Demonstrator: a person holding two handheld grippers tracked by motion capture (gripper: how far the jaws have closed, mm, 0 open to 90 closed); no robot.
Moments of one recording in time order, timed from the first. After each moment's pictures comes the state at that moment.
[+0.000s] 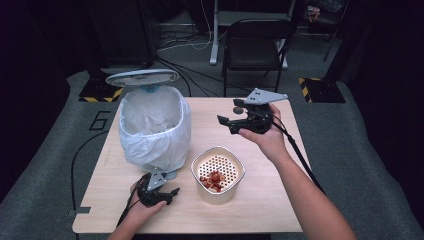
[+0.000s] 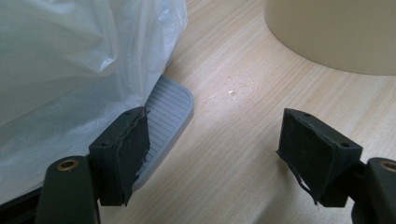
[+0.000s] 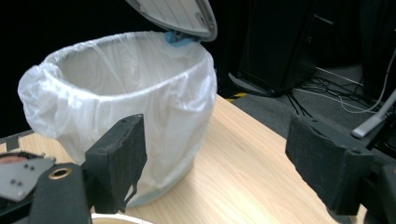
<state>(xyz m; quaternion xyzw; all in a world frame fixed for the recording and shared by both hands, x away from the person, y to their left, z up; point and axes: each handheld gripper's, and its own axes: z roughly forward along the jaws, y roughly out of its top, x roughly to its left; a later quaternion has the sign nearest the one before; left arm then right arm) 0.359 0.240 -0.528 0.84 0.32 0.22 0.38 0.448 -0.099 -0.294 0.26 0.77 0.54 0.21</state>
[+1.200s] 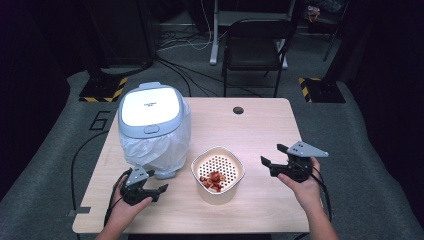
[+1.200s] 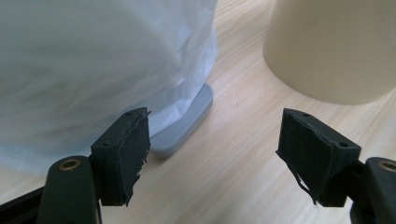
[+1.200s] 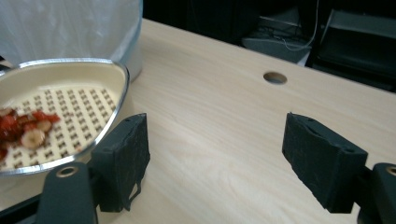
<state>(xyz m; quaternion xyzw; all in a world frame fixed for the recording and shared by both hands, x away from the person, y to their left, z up) 0.344 0.279 -0.486 0.81 0.37 0.19 0.42 0.375 -0.211 -0.406 0.38 0.75 0.48 0.24</state>
